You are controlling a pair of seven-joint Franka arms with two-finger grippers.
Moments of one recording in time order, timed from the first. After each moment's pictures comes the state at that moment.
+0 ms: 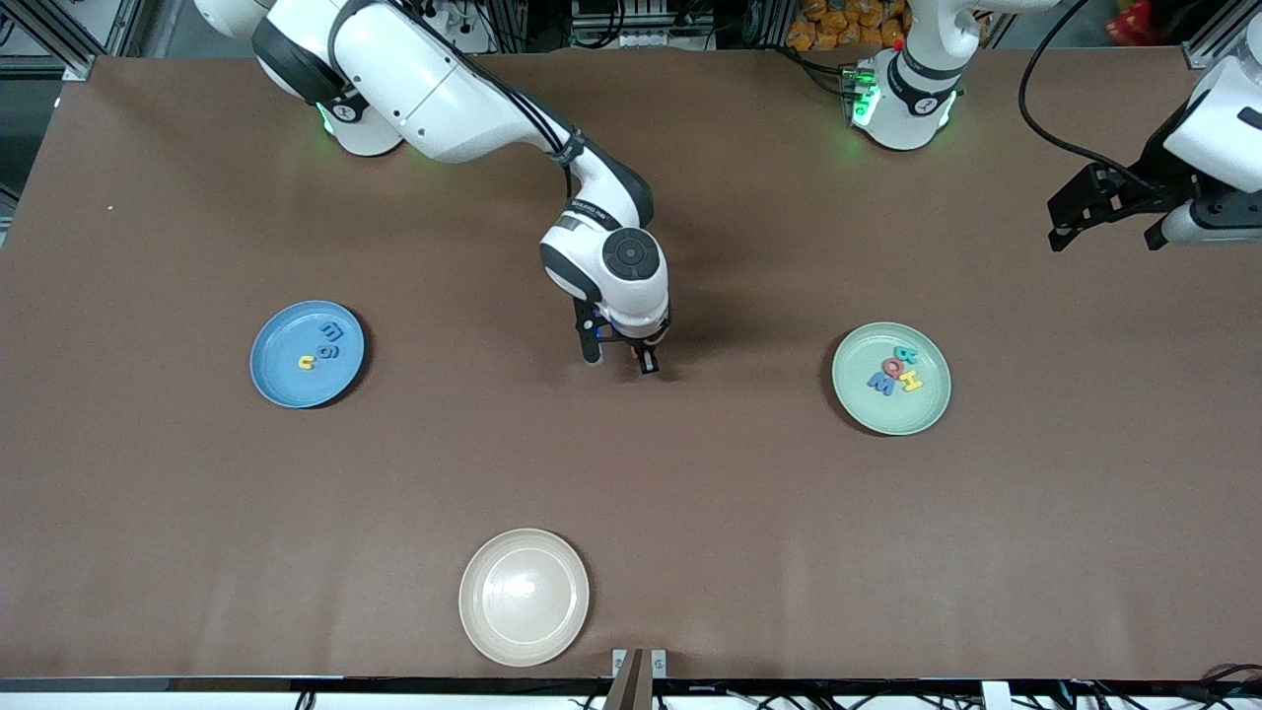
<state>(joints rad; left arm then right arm) -0.18 -0.07 0.05 -1.59 0.04 1.61 -0.13 0.60 0.88 0.28 -1.43 -0.26 2.31 2.33</state>
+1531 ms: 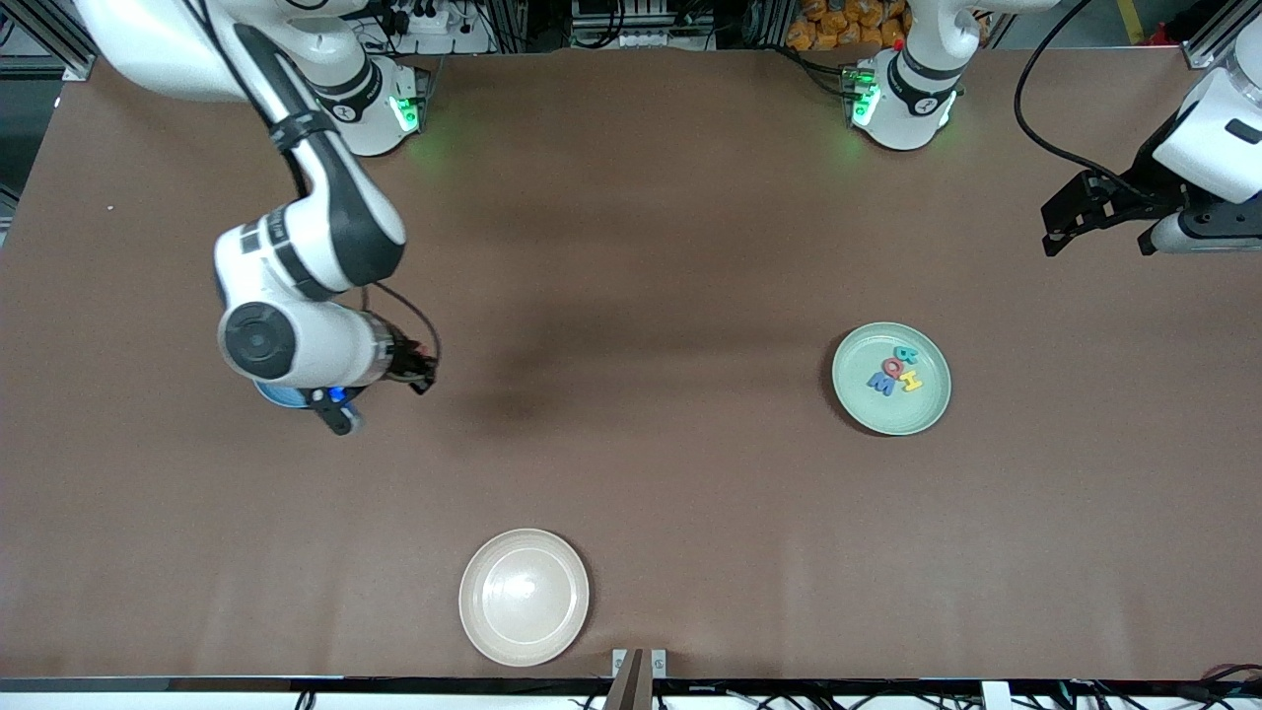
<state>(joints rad) -0.18 -0.05 0.04 -1.59 0.04 1.61 -0.13 0.05 0.43 0.25 -1.67 0.02 1.80 1.05</state>
